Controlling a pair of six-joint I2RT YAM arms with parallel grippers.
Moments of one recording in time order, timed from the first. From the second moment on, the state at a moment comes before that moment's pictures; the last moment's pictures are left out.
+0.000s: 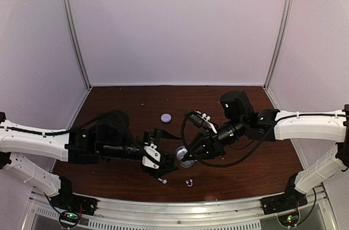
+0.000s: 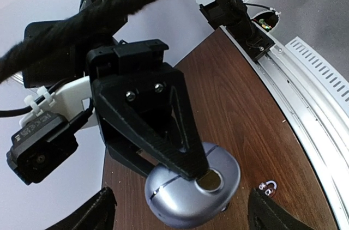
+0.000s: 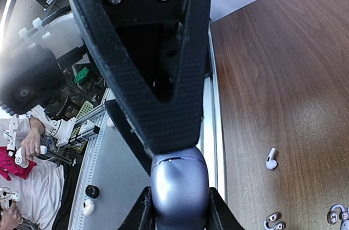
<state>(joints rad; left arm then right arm) -1.25 1.23 0.80 0.12 0.17 0.86 0.92 1.38 0.91 -0.07 -0.93 0.23</state>
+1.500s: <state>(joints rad) -1.28 1.30 0.83 0.29 0.01 0.85 0.93 1.37 0.93 0.05 -0.96 0.29</state>
